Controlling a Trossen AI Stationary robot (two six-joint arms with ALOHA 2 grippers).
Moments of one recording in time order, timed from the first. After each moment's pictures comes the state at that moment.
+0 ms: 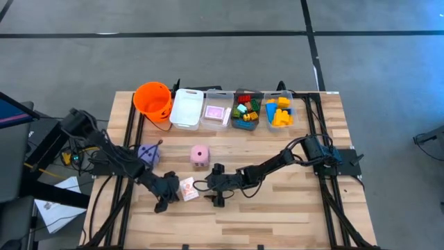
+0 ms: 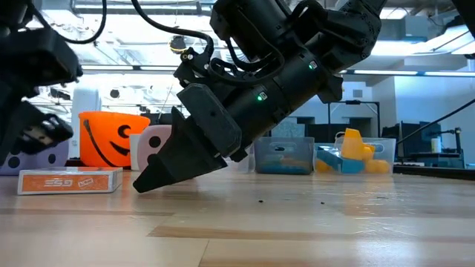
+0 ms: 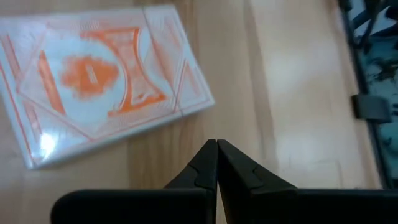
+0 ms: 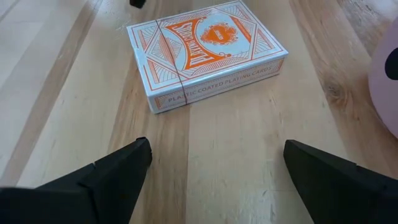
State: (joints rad) left arm -0.61 1.31 0.34 0.15 -0.05 -0.66; right arm 0.27 2.23 1.27 0.30 0.18 0.19
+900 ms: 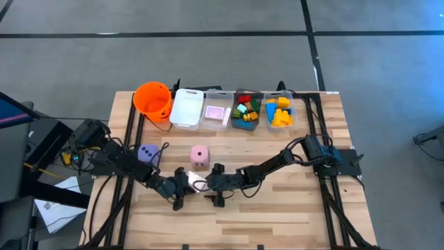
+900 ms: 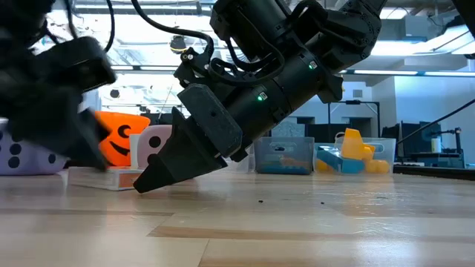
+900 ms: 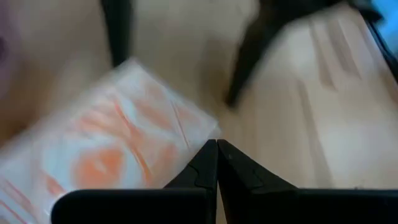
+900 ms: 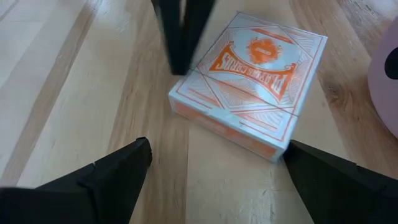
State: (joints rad) left arm -0.57 1.57 0.37 0.51 -0.36 -0.62; right arm 0.27 2.23 1.27 0.30 0.18 0.19
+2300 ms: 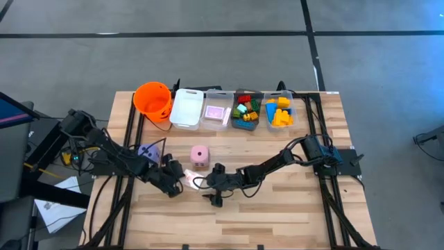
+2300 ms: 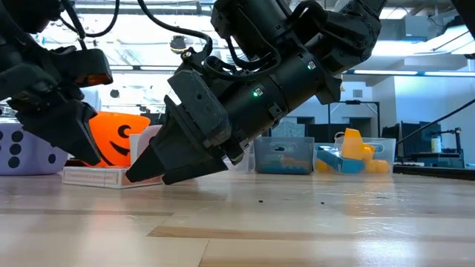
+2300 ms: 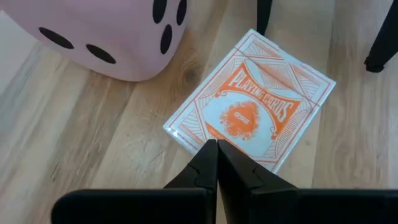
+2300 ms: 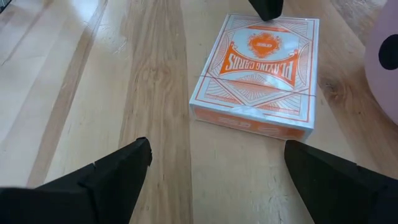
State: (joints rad) left arm -0.52 1.31 0.43 -0.14 -0.49 -0.69; right arm 0.27 2.24 1.27 0.35 0.18 0.32
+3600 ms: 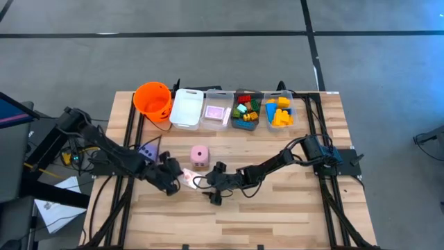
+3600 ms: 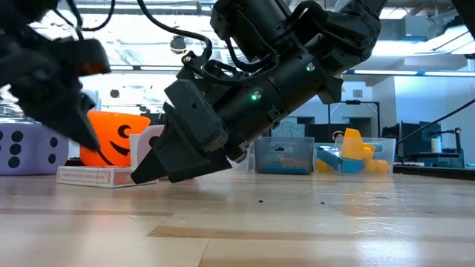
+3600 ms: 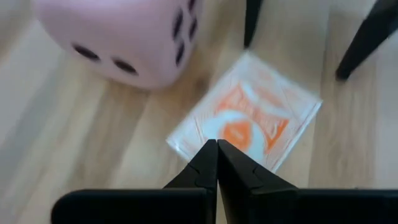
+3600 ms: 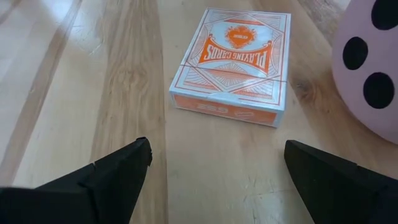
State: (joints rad) left arm -0.52 1.22 0.43 -0.22 -0.50 -0.68; right arm 0.27 2.24 1.27 0.33 0.26 0.32
